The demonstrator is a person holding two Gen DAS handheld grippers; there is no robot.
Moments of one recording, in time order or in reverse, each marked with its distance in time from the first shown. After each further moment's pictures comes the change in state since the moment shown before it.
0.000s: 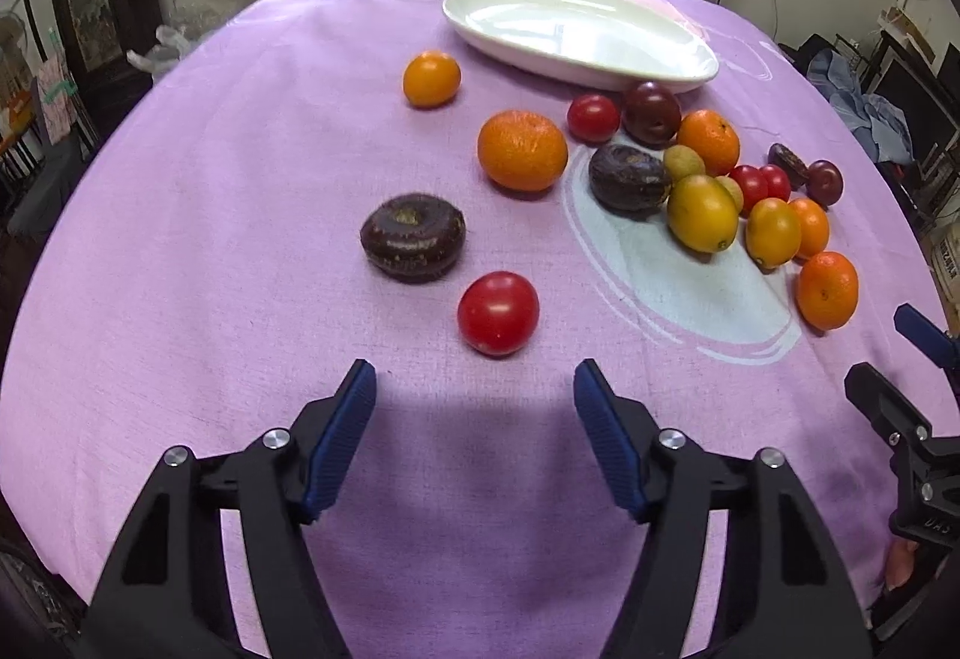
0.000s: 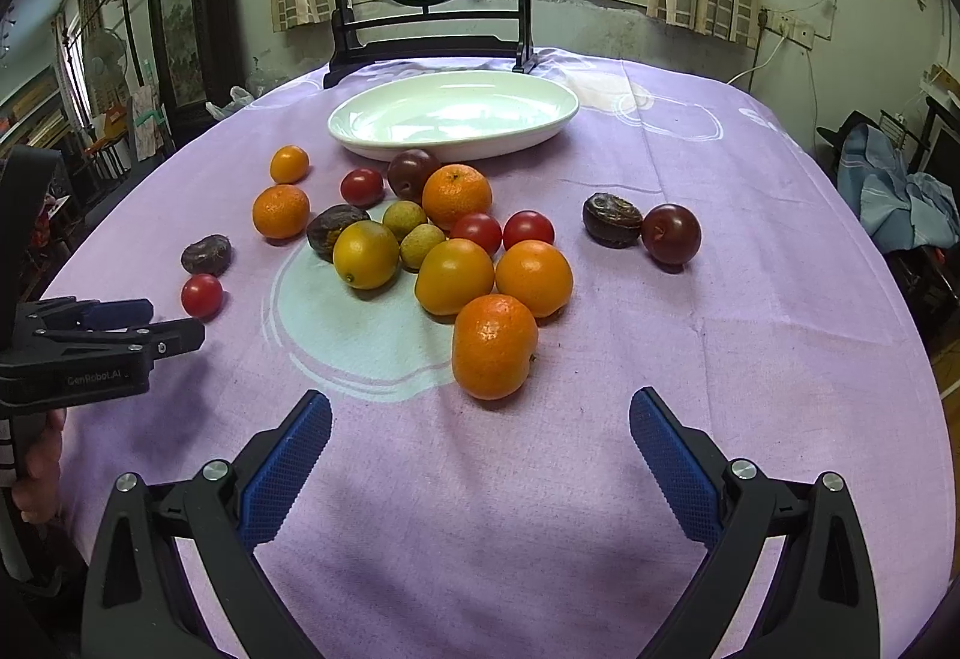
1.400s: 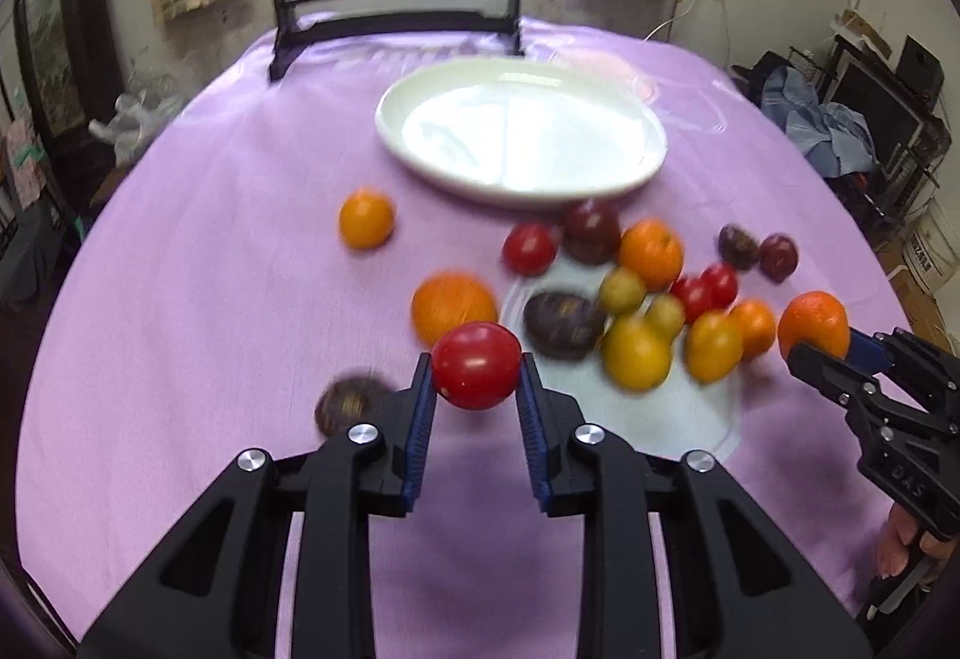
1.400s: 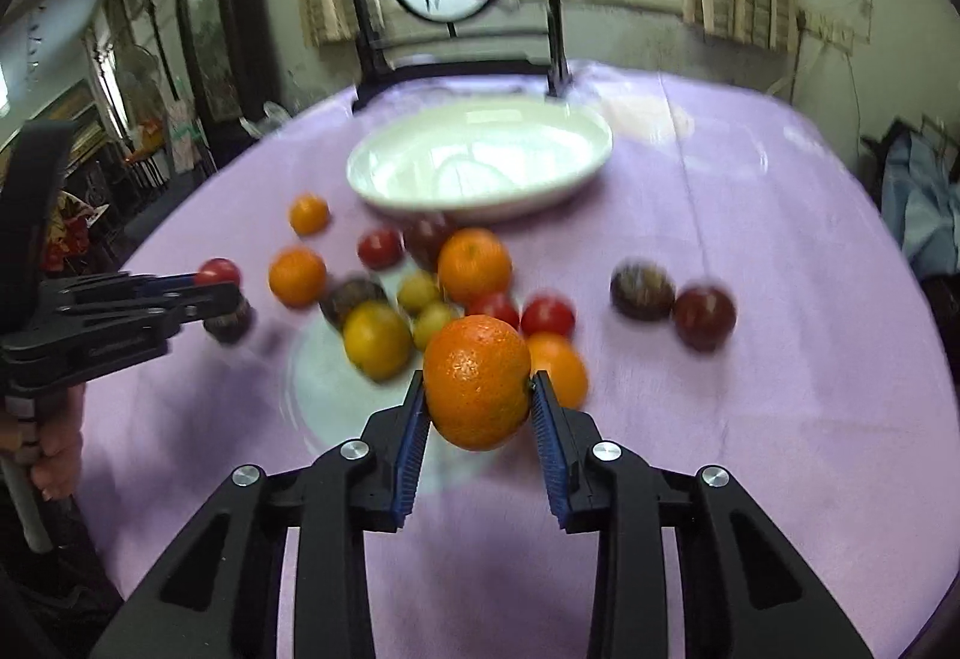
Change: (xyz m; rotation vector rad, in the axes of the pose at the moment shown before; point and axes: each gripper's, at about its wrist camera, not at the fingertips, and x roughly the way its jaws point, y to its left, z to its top) left arm -0.022 -0.028 0.072 0.109 -0.133 -0.072; right arm 0.009 -0.016 0.054 -0.019 -0.038 0.119
